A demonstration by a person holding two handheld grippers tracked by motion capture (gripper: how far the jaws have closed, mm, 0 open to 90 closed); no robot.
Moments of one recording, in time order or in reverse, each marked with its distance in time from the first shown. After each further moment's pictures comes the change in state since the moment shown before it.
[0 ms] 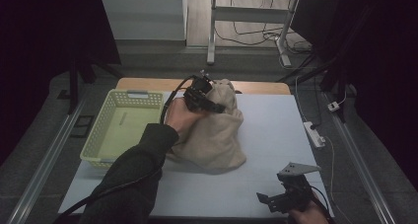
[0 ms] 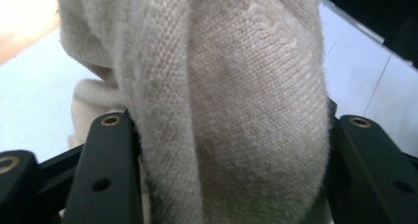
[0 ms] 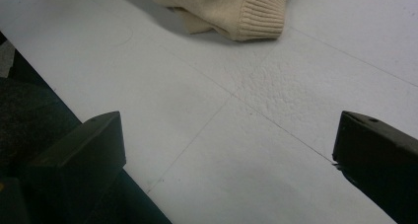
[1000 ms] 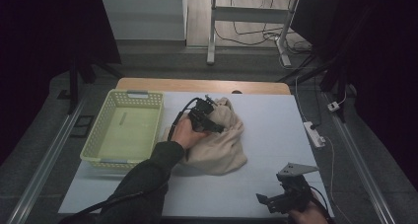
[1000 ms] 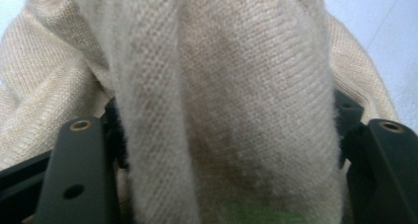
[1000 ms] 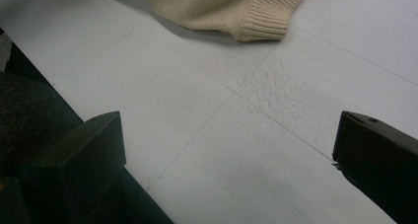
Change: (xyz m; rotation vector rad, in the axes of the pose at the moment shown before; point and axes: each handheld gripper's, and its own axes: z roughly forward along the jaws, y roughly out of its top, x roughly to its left) left arm 0.014 -0.044 0.075 0.088 0.008 -0.041; right arm 0.002 0.000 0.001 0.016 -0.003 -0.013
